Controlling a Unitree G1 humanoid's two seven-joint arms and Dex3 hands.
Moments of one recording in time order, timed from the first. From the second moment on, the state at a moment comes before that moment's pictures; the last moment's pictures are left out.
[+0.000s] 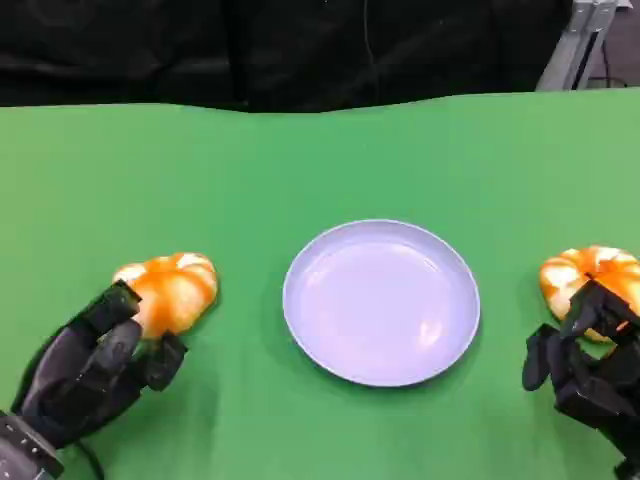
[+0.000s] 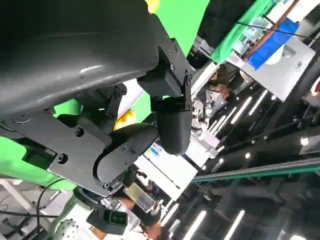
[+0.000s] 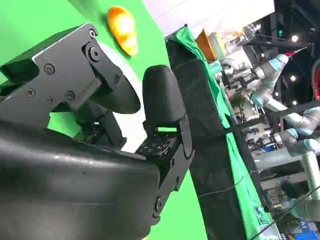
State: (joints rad) left arm -0.47 0.20 0.43 1.12 -0.52 0.12 -1.22; right arm -0.05 0.04 -0.25 0.33 0.45 -0.15 0.51
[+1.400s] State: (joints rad) left arm -0.29 0.20 0.32 0.67 -0.11 -0.70 -0.78; right arm -0.05 0.04 -0.25 0.34 0.45 -0.15 0.52
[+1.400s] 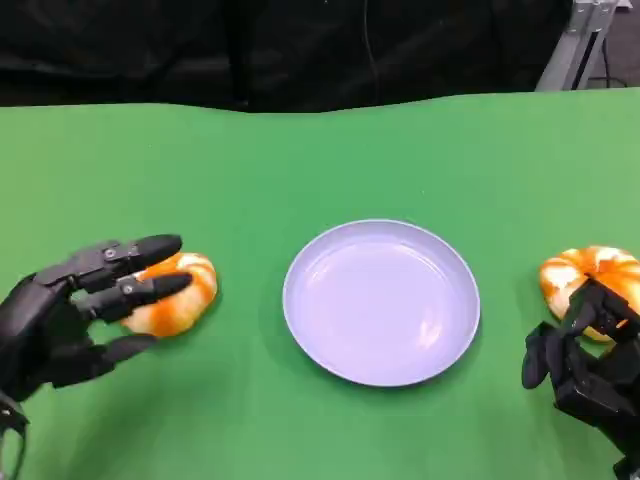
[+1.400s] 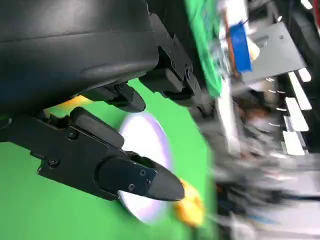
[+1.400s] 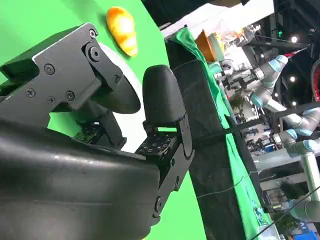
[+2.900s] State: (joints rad) left arm -0.67 0.39 -0.43 0.91 0.81 -0.29 -0.08; right arm -0.04 0.04 -0.23 0.32 0.45 -0.15 0.51
